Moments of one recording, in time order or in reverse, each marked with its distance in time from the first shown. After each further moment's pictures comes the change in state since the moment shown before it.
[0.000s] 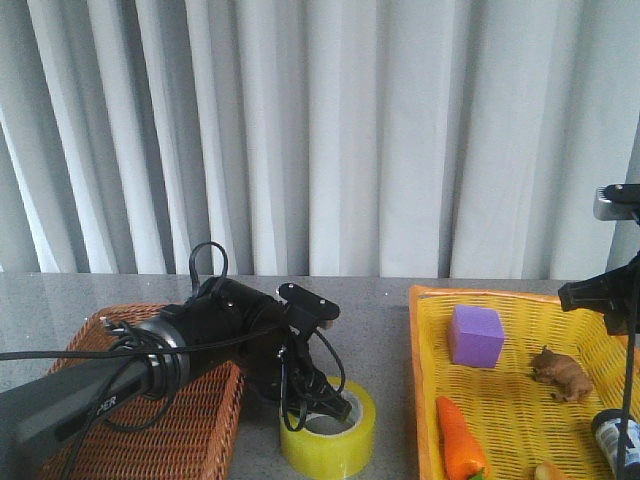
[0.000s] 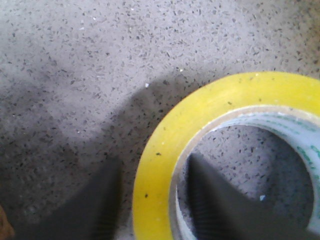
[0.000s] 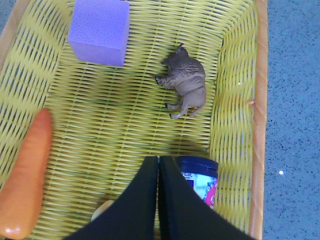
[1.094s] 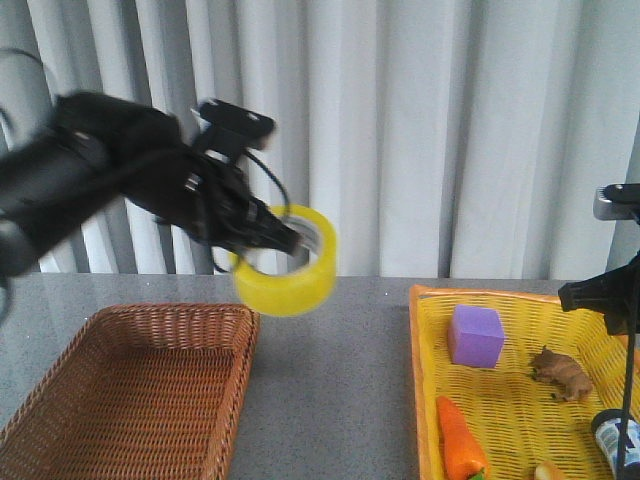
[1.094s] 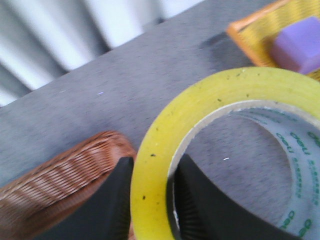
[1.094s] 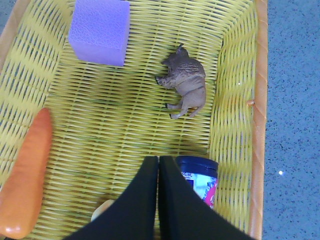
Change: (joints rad) left arm 0.075 -0.287 -0.252 0.072 0.203 0.007; right arm 0.000 0.000 0.000 0.000 0.000 0.000
